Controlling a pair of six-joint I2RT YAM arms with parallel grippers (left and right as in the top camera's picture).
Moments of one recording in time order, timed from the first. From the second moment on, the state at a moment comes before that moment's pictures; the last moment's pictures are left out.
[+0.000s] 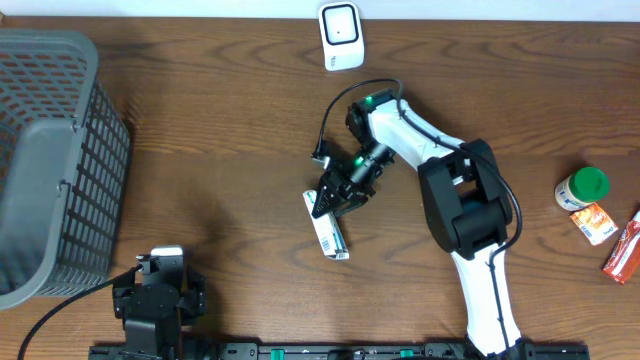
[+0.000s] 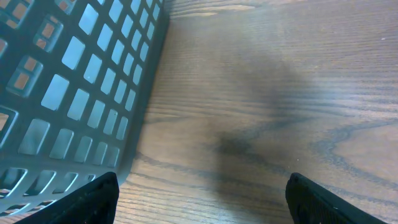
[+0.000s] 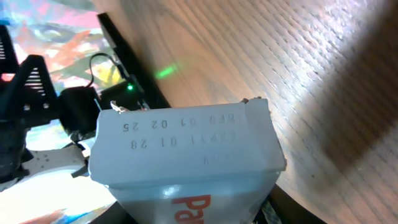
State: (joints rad) left arm -0.18 0.12 0.49 -1.11 -0.40 0.03; right arm 0.46 2.36 1.75 -1.45 -0.95 -0.30
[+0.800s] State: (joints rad) left arm -0.18 0.12 0.49 -1.11 -0.40 0.03; right arm 0.46 2.36 2.11 -1.15 -0.62 -0.02
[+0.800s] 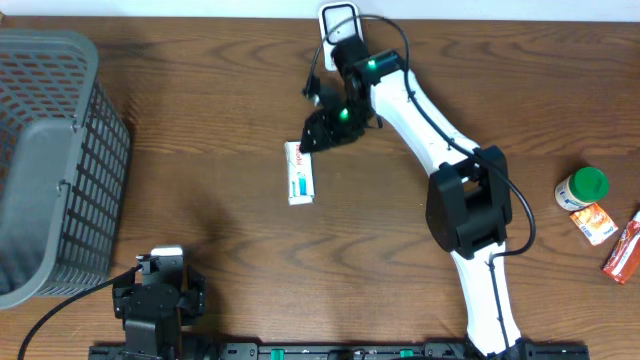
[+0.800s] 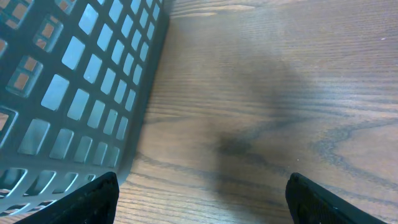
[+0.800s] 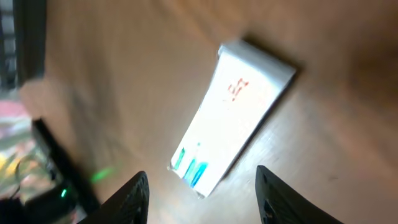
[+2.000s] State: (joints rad) left arm -0.18 0.12 0.49 -1.11 -0.40 0.03; right arm 0.67 2.50 2.16 -1.05 -0.16 0.21
